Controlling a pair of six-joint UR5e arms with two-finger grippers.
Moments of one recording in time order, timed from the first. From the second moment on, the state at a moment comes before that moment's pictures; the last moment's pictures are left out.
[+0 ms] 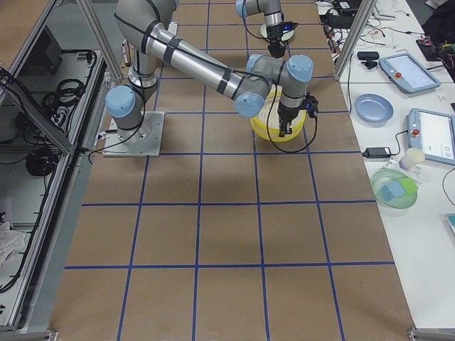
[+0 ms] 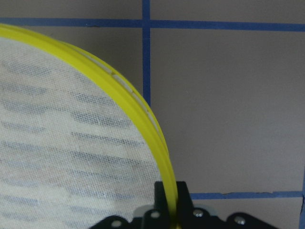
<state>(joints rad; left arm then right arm) -1.82 -2.19 -1.51 -0.64 1.14 -0.76 1.19 -1.19 1.51 -1.92 -1.60 -0.38</state>
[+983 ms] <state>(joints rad) -1.86 -2.17 -1.51 -0.64 1.13 -0.86 1.27 -1.23 1.51 -1.90 -1.62 -0.27</state>
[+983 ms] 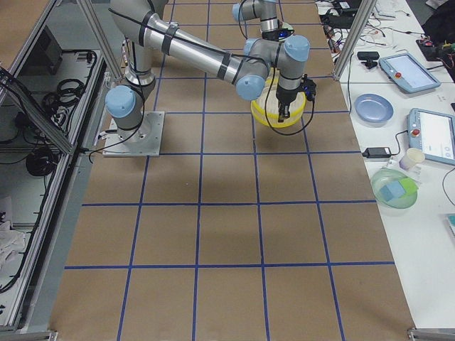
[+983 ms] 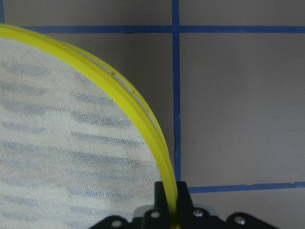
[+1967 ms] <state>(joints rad) -1.46 -2.01 -1.50 -0.99 1.49 0.14 1.51 -1.24 1.55 -1.93 -1.61 0.11</state>
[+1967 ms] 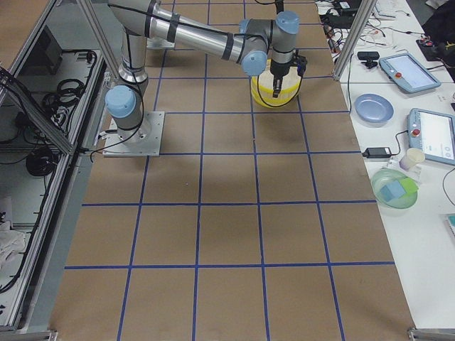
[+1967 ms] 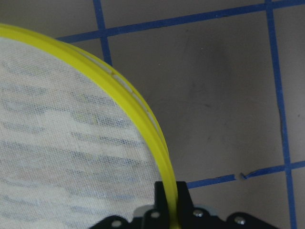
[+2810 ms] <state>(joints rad) -1.32 -2.20 -1.51 -0.73 1.55 0.51 1.60 -1.17 1.55 -2.03 -1.60 0.26</state>
